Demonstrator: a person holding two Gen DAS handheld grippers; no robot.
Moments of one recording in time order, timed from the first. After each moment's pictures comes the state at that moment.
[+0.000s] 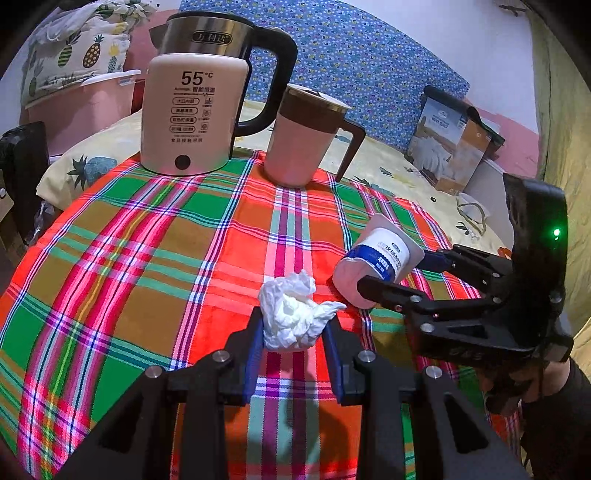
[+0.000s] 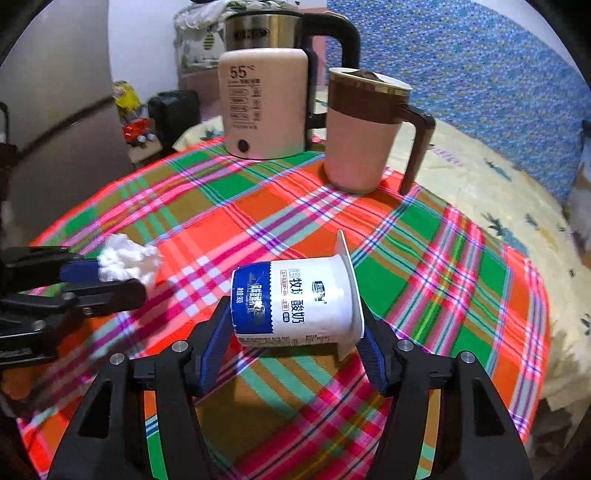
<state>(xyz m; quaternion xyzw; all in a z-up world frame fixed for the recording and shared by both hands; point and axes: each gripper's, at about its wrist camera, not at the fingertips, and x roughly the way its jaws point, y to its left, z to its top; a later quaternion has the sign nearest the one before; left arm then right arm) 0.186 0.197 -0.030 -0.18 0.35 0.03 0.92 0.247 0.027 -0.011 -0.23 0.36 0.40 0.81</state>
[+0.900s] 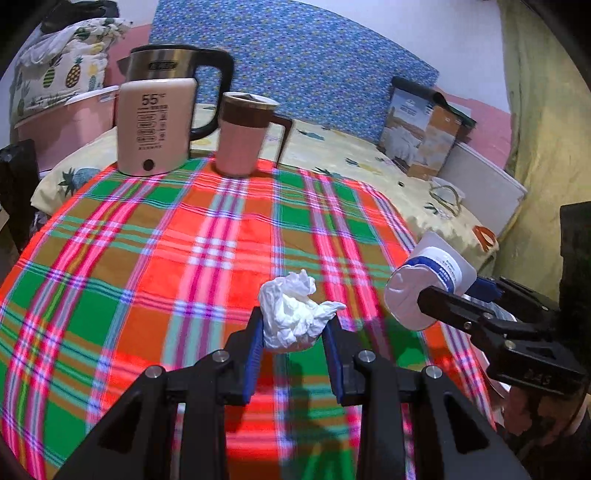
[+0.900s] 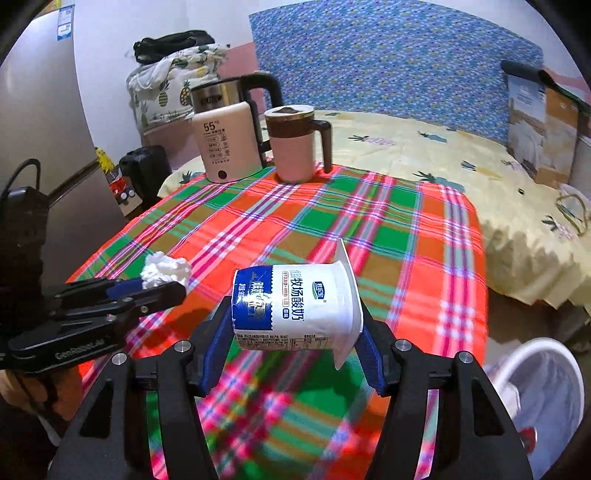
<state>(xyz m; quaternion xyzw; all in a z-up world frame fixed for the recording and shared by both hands) 0.135 0.115 -0.006 -0.15 0.35 0.00 0.93 0.167 -0.087 0.028 -0.09 0.36 0.33 0.87</state>
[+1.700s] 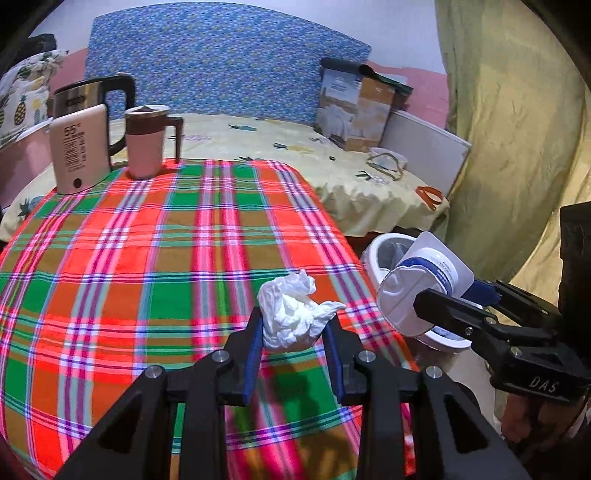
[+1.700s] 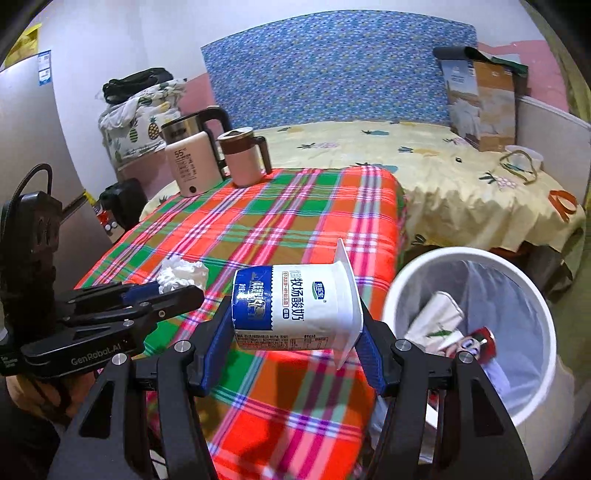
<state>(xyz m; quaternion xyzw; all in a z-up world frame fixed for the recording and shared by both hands) 0.102 0.002 0.014 -0.10 0.35 -0.09 0.93 0.115 -0.184 0.034 -0.03 0.35 0.27 0.90</state>
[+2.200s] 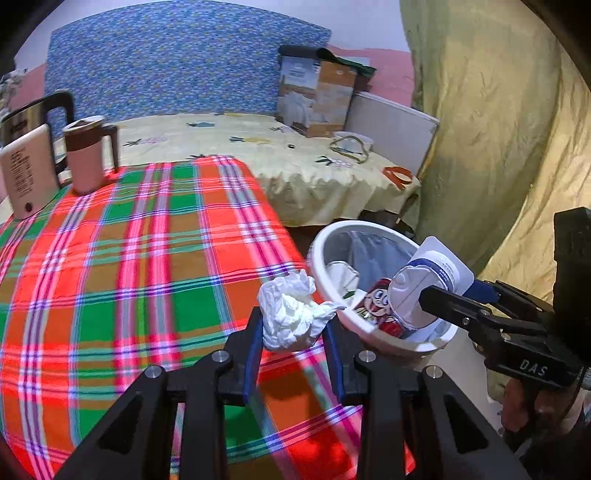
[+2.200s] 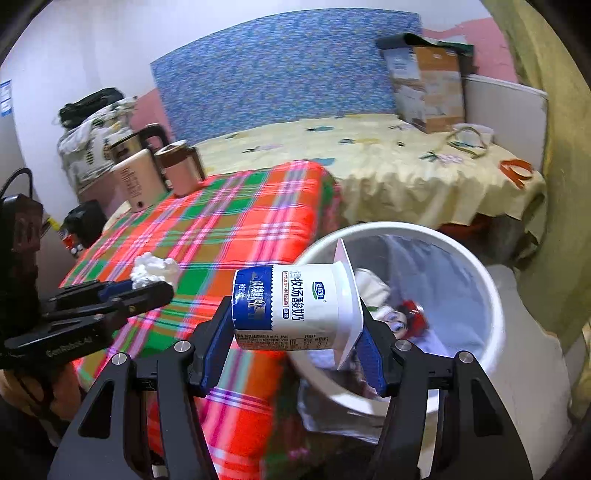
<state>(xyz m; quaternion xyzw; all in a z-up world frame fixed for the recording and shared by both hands) 0.125 -0.064 0.015 -0.06 0.36 -0.15 0.92 0.119 -0.258 0.029 0.00 0.36 0.18 0.92</state>
